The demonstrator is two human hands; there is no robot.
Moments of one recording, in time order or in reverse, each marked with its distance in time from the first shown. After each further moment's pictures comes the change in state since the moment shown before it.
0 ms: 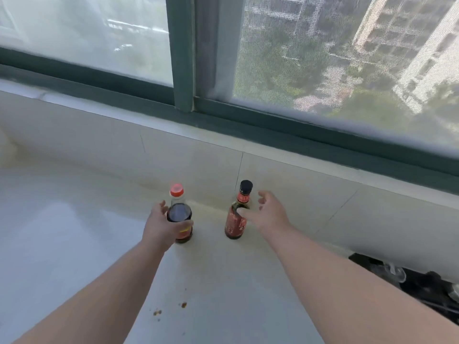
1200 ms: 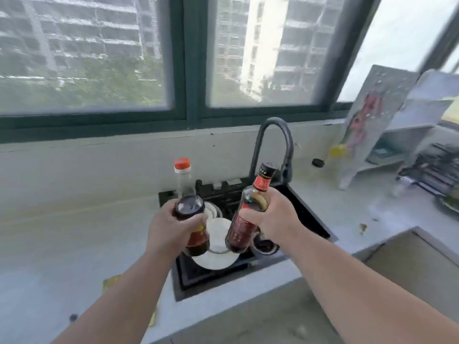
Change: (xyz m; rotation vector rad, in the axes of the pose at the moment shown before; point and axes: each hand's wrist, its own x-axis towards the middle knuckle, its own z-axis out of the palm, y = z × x) left_hand -0.531 0.041 0.283 0.068 -0.517 0.540; right_hand -0.457 0.284 -0.383 0.186 0.543 0.008
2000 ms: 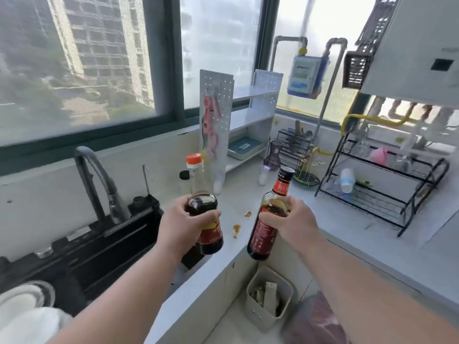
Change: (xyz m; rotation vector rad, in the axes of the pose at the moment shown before) left_hand -0.061 0.183 0.424 -0.098 -0.584 0.204; right_hand -0.045 0.185 -0.403 0.067 0.576 0.267
